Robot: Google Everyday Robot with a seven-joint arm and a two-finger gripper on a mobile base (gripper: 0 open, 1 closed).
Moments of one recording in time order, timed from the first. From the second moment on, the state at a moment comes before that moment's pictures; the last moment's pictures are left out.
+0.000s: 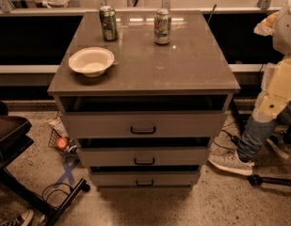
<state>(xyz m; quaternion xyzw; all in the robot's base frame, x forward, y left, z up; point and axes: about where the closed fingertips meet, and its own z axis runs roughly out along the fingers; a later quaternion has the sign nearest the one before) 0.438 -0.213 0.990 -0.60 0.78 -0.05 0.18</state>
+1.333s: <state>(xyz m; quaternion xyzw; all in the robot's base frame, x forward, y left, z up) 0.416 -0.197 0.891 -0.56 0.78 0.05 0.27</state>
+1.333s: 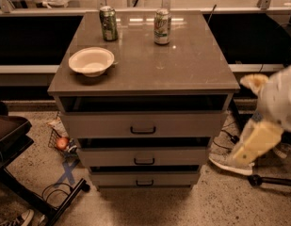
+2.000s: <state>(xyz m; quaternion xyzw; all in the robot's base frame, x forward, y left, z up) 0.401 -0.191 0.779 -0.51 0.77 0.11 0.38</state>
